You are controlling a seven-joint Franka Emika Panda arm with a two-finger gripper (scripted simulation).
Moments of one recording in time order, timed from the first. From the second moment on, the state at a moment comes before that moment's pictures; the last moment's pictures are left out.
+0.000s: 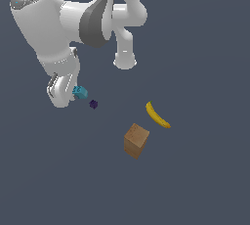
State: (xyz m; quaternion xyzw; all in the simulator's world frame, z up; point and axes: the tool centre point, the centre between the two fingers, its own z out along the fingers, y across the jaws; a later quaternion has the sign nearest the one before) arm -0.016 -0.193 0.249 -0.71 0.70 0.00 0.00
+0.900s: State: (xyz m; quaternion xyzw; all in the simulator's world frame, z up) arm -0.094 -0.191 0.401 -0.71 0.70 0.00 0.00
